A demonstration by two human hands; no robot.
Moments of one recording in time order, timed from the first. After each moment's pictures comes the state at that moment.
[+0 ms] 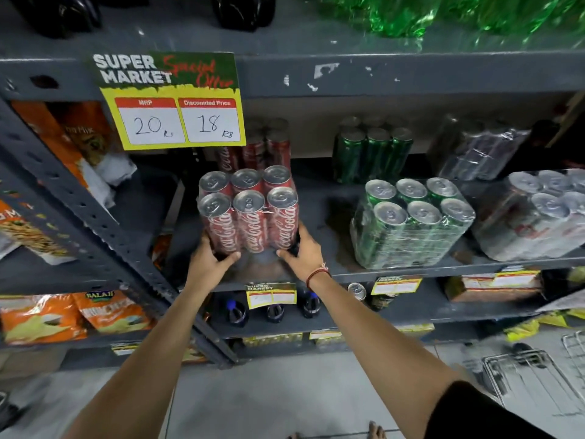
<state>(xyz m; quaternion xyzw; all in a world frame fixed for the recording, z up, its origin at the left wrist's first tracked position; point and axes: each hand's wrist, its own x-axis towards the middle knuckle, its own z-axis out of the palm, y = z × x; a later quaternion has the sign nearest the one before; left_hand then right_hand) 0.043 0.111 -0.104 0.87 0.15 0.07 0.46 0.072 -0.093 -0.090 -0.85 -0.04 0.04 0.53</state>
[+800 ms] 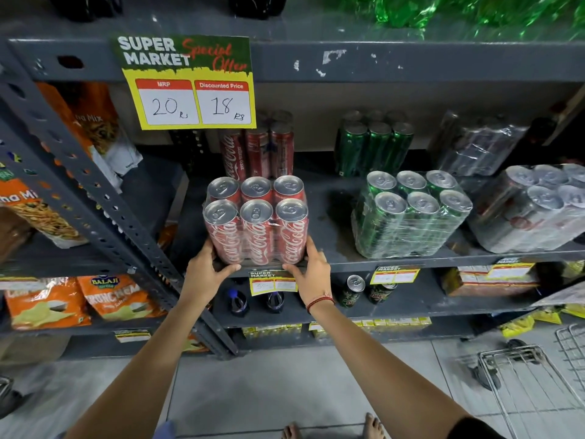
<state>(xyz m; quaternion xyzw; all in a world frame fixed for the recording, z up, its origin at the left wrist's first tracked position) -0.008 0.111 -0.101 0.90 0.10 0.08 0.41 0.019 -0.097 -0.121 -0.86 0.00 -0.01 0.51</state>
